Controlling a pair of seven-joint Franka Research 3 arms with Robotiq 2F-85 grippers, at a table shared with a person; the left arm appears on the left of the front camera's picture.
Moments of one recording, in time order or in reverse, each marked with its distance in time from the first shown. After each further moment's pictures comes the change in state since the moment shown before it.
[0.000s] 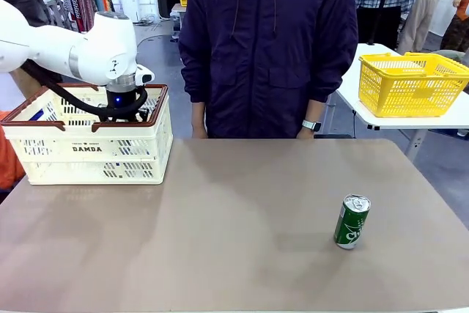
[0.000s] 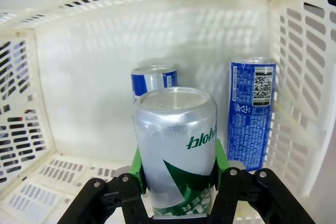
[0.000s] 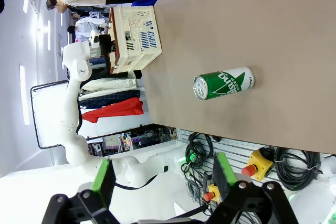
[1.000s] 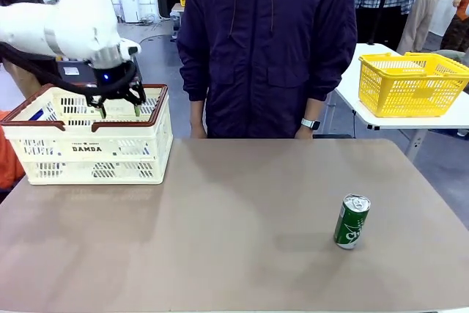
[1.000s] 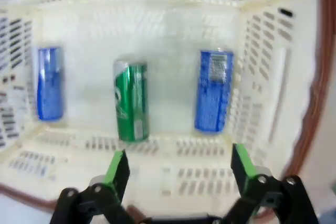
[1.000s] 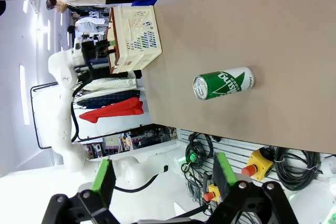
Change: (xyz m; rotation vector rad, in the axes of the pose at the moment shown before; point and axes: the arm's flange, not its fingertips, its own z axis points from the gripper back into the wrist) left arm -0.016 0.037 0.090 -0.168 0.008 0.120; right arm 0.000 0.000 0.000 0.000 0.001 0.000
